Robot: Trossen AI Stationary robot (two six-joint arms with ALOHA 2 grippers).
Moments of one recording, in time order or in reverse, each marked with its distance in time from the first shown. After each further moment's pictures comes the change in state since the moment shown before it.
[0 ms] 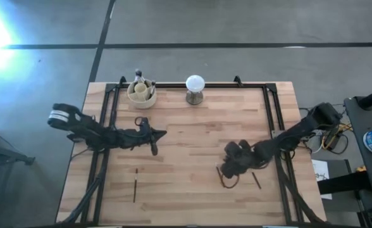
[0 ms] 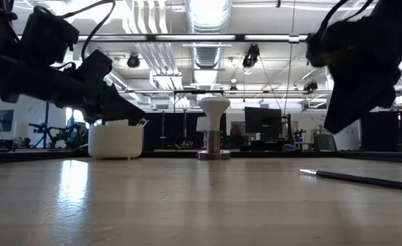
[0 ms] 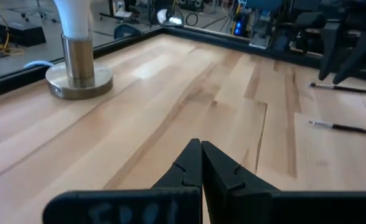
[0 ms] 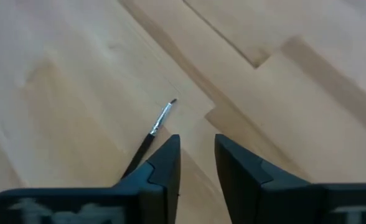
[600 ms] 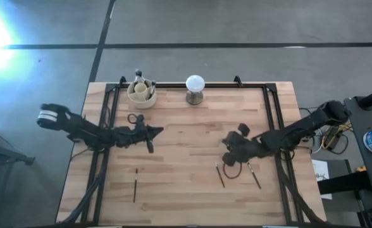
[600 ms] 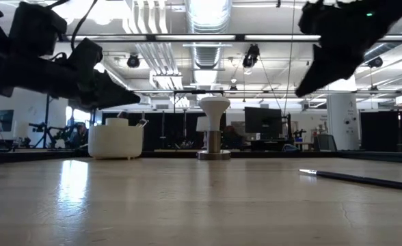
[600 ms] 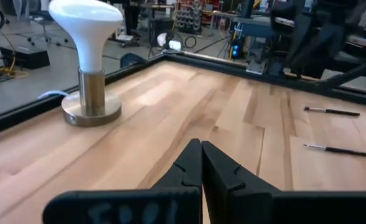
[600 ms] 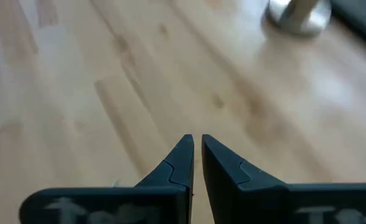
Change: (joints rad) left arm 0.016 -0.168 -0.051 -0.016 -0.001 0.055; right arm -0.102 -0.166 -0.030 0.055 0.249 -0.472
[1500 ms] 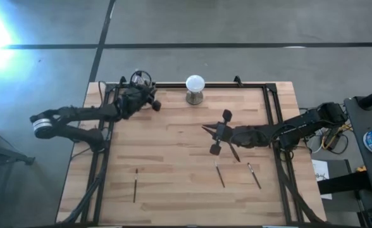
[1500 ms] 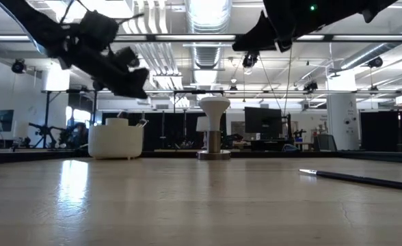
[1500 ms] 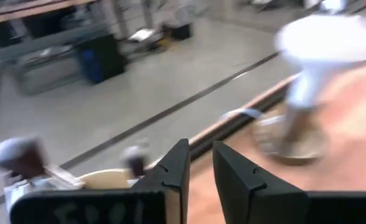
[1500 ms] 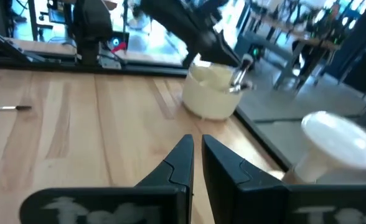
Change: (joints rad) left arm 0.588 -0.093 0.407 -0.669 0.002 0.167; right arm -0.176 0.069 -0.046 0.831 -0.034 -0.771
